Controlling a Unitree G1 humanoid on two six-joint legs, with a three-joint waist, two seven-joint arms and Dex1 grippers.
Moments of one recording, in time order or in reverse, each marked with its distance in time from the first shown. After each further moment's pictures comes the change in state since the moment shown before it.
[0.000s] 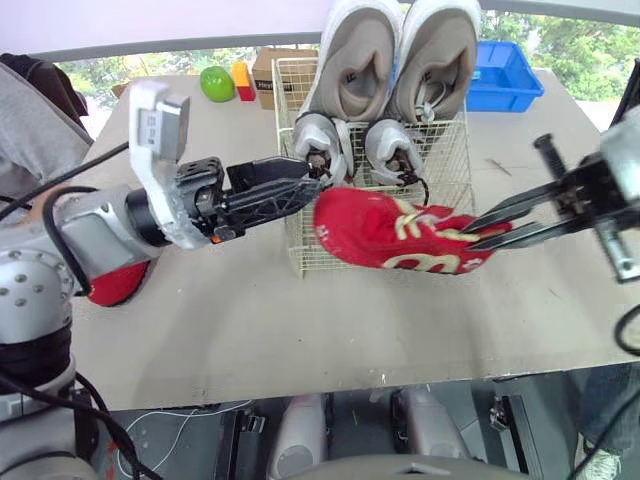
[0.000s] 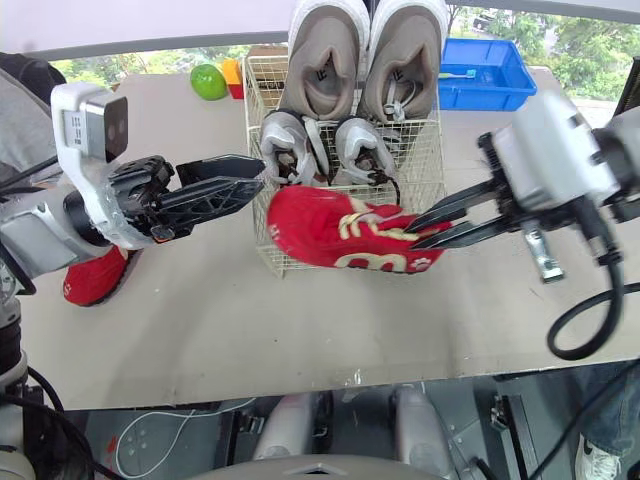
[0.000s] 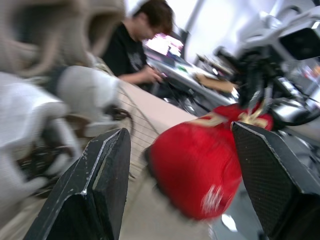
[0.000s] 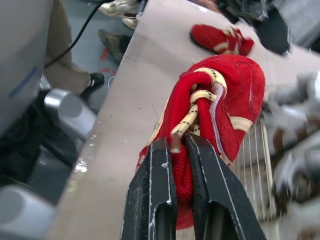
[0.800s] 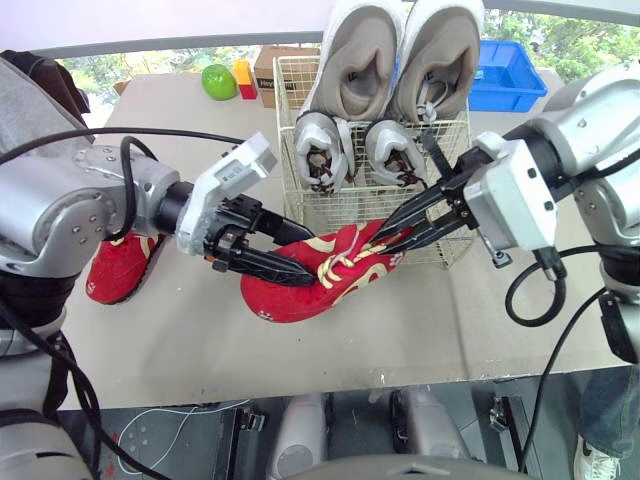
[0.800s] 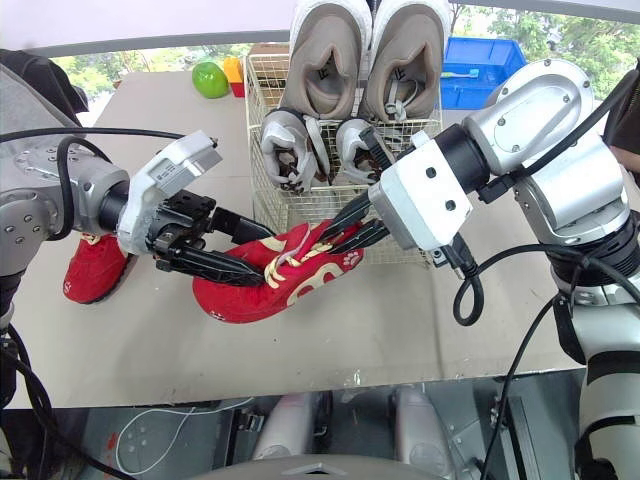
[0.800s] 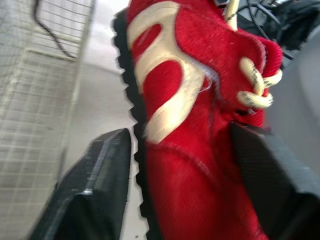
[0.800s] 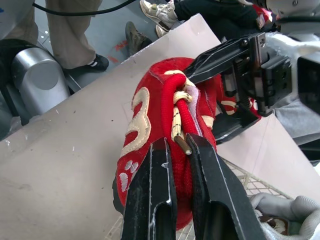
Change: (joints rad) left arm -0.322 0.119 -0.426 0.110 0.549 0.157 -0.693; right arm -0.180 0.326 0.200 0.164 -0.255 -0.350 0.078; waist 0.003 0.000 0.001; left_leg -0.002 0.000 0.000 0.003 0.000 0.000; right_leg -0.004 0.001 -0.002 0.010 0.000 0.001
